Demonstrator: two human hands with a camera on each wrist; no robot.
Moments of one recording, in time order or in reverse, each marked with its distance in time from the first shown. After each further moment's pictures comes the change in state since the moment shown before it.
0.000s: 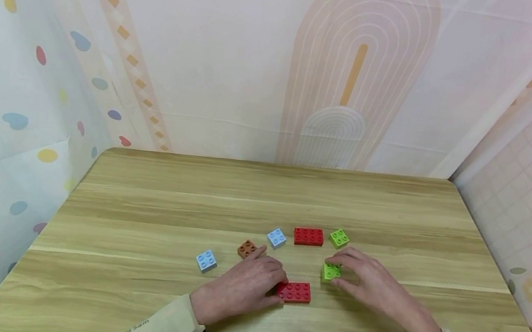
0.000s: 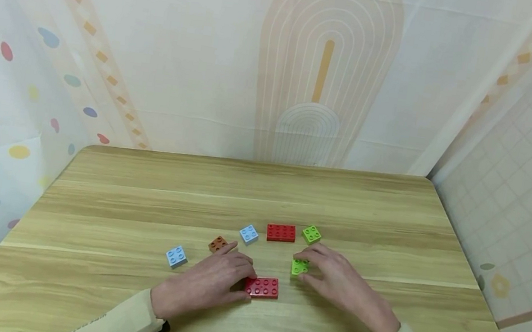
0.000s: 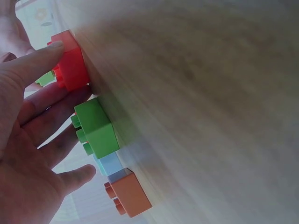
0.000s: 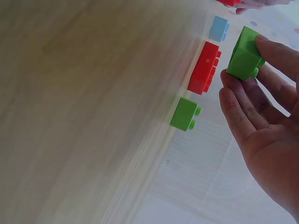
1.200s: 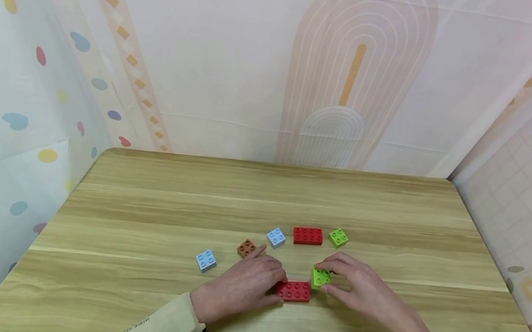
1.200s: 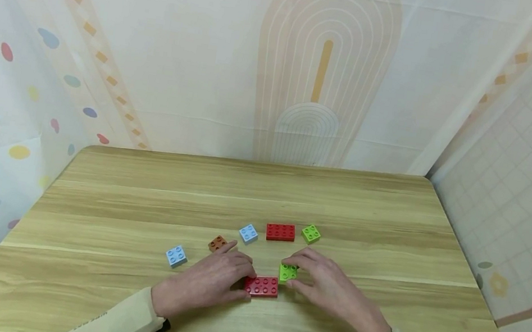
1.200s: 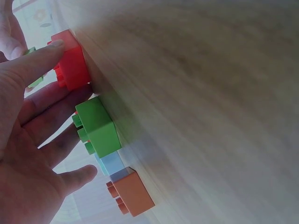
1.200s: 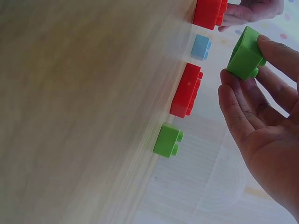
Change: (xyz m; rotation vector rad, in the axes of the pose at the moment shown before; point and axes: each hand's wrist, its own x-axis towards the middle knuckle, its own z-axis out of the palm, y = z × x) left_hand 0.002 -0.001 -0.001 0.012 -0.012 -0.001; right_hand -0.001 -0.016 0.009 0.054 0.015 -0.070
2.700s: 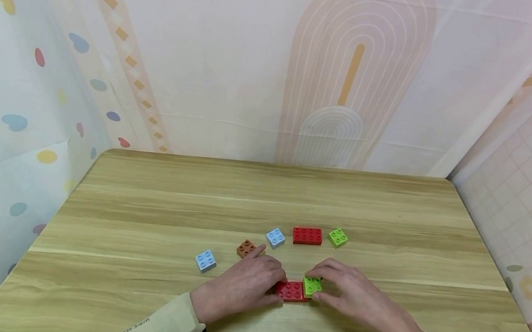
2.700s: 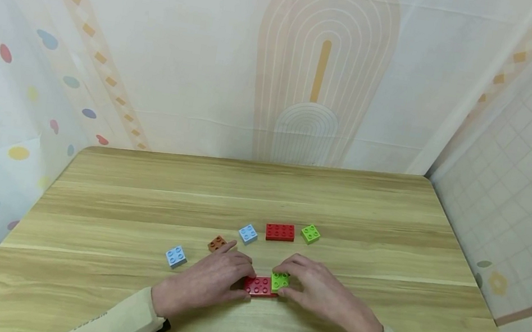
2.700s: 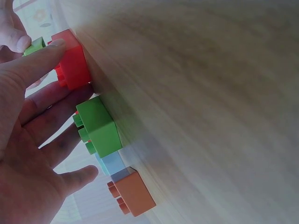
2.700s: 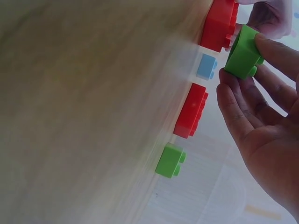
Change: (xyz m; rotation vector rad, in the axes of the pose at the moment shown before) left_hand 0.001 -0.001 -0.001 -0.004 -0.017 -0.002; right_hand 0.002 -0.007 0.009 0.035 -0.090 -0.014
